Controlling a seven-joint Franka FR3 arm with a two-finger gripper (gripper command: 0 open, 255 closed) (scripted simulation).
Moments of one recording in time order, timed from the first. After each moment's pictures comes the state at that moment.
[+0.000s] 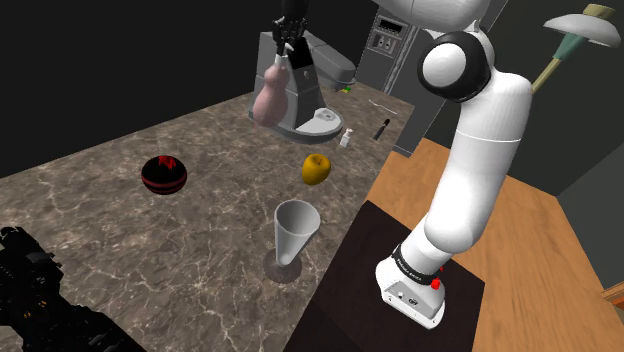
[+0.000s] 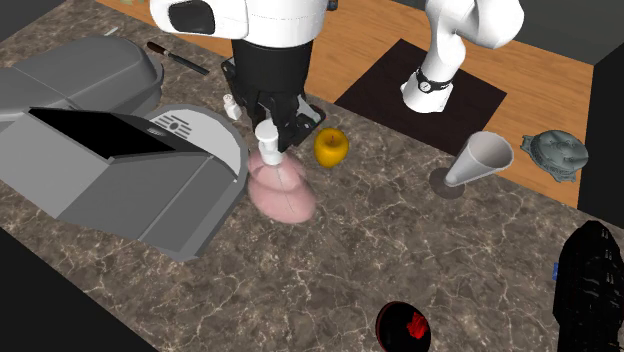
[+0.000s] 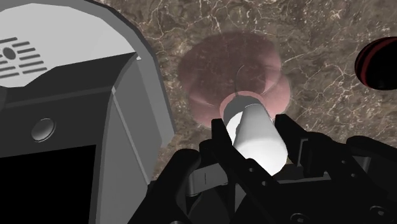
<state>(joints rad) -0.07 0.33 0.01 -1.18 -0.08 1.65 -0.12</state>
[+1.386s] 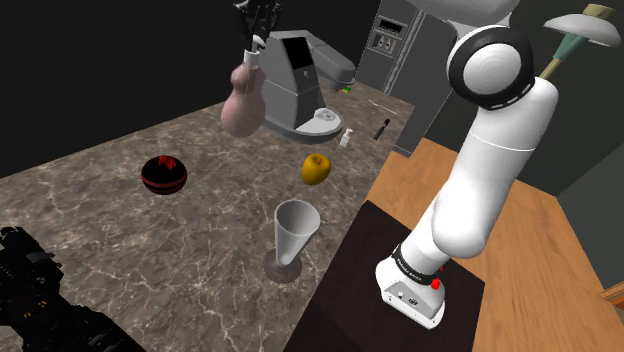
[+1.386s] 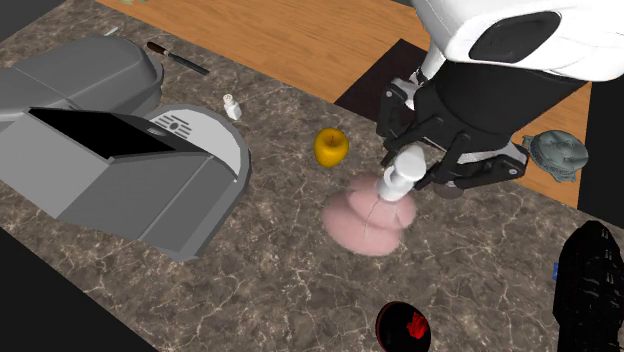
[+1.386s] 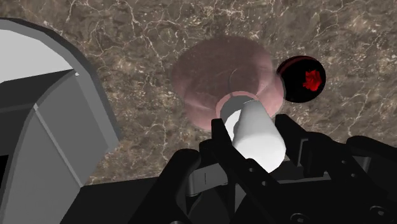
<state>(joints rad) 0.14 0.21 0.11 -1.25 -0.13 1.57 0.17</state>
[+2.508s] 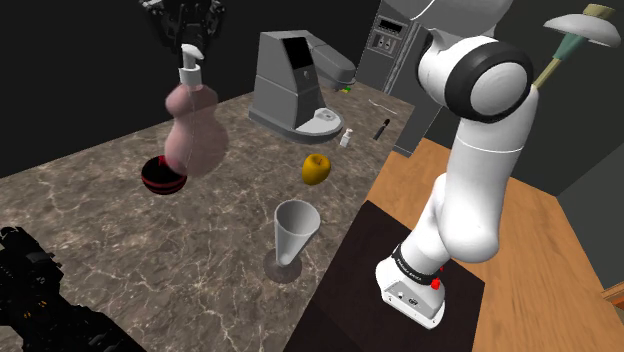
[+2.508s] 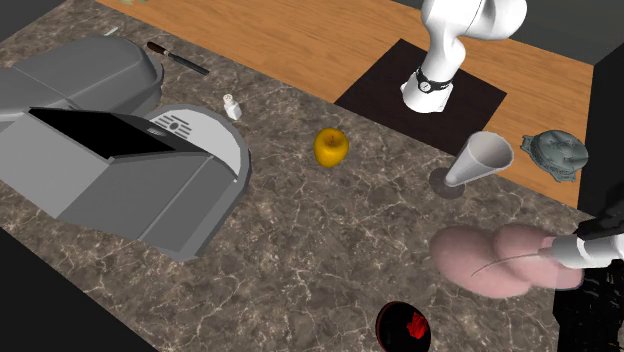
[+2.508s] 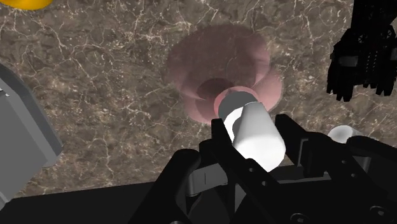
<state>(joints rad) 0.41 0.33 0.25 -1.07 -0.23 1.46 0.55</state>
